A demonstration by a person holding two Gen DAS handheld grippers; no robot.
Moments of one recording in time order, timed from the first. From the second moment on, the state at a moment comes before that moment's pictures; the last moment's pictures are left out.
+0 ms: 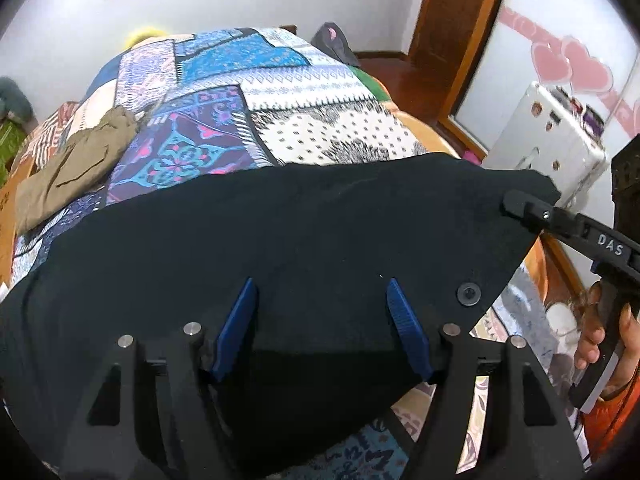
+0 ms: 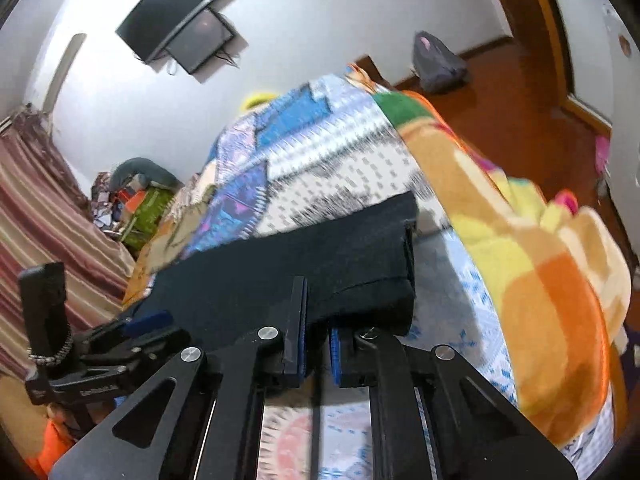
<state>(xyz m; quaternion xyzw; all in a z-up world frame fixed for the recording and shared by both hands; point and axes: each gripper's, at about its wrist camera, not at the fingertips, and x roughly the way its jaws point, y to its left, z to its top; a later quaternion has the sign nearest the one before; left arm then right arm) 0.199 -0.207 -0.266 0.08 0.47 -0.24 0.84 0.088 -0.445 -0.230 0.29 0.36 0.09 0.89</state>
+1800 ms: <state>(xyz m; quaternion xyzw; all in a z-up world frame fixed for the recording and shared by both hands) 0.185 -0.014 -0.223 -0.04 0.41 -0.14 0.90 0.144 -0.210 -0.190 -0.01 0.40 0.29 0.87</state>
